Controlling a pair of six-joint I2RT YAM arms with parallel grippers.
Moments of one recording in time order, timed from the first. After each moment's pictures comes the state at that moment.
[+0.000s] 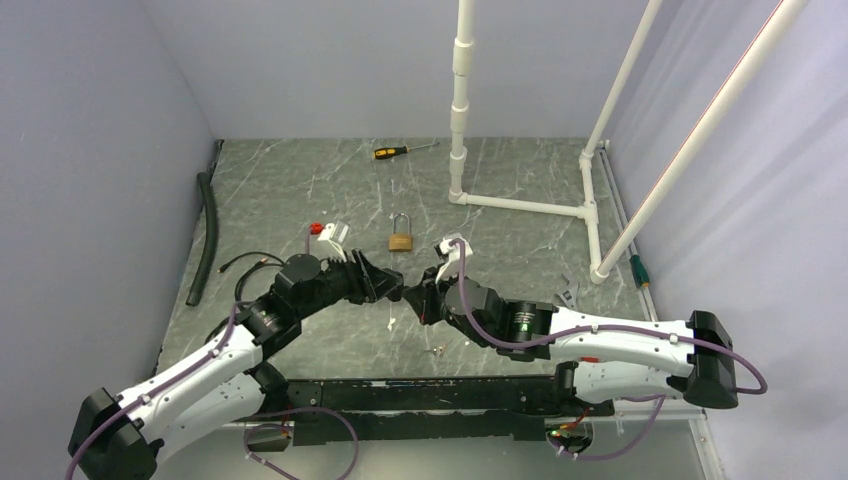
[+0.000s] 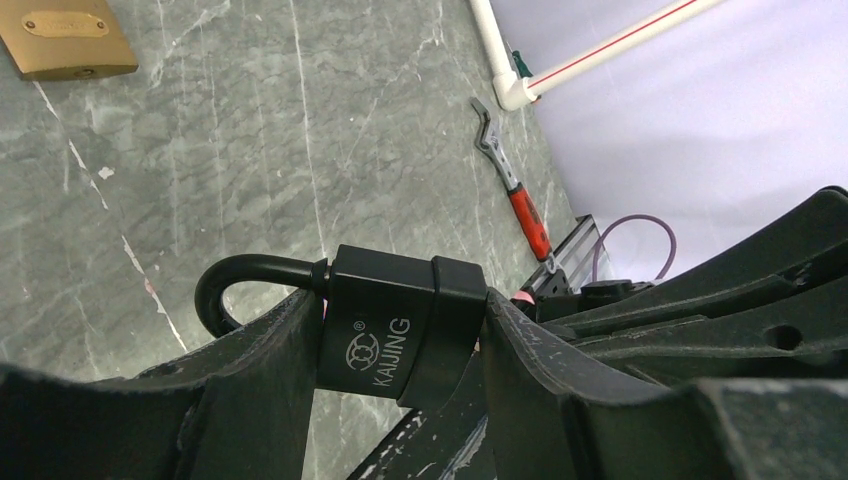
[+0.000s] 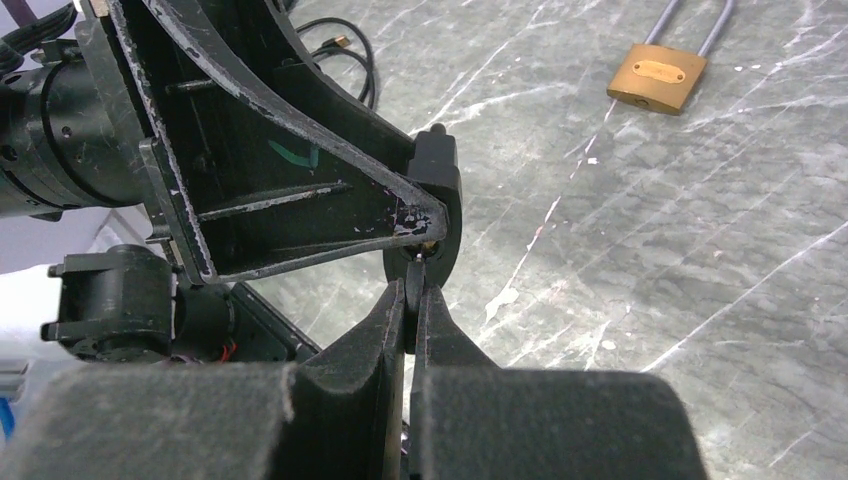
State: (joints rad) left arm -0.71 0.80 0.47 0.10 0.19 -0.79; right arm 1.29 1.09 0.79 -0.06 0.50 0.65
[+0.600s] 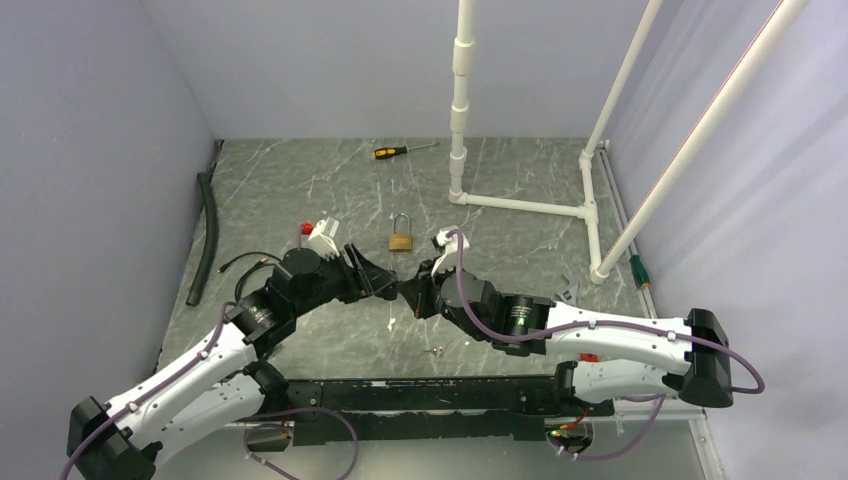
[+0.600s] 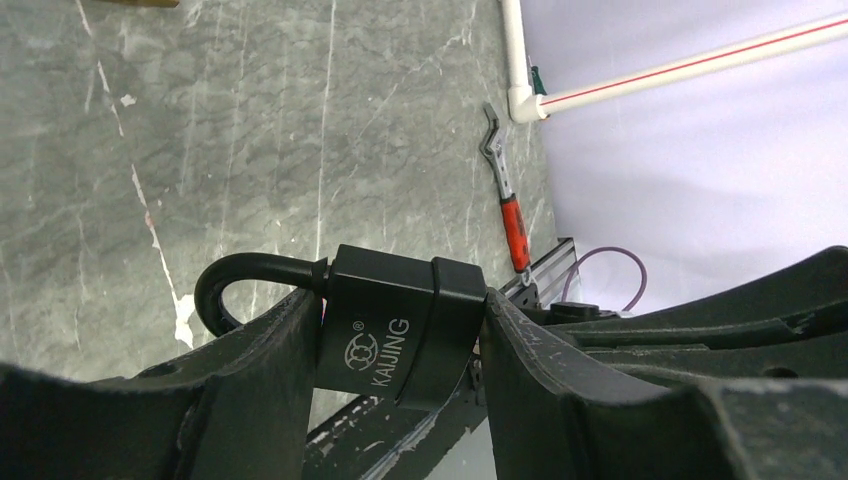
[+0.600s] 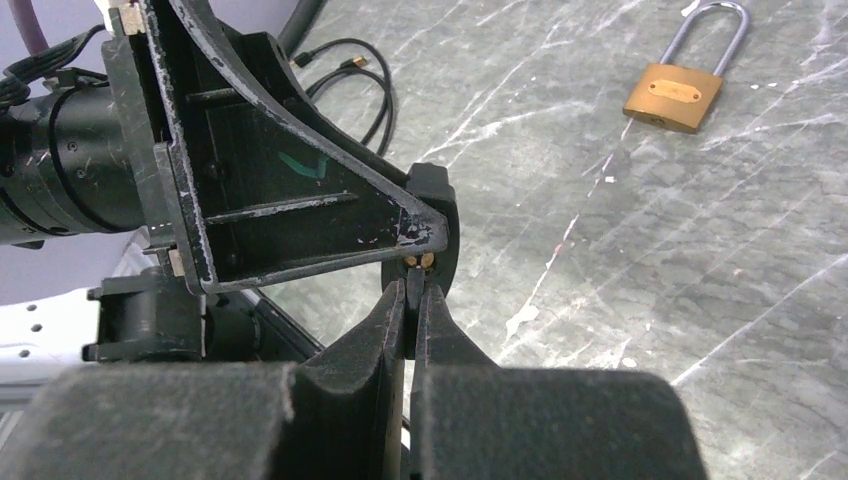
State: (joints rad) left arm -0.71 0.77 0.56 -0.11 0.13 -0.95; right arm 1.29 1.12 0.84 -0.07 0.48 0.66
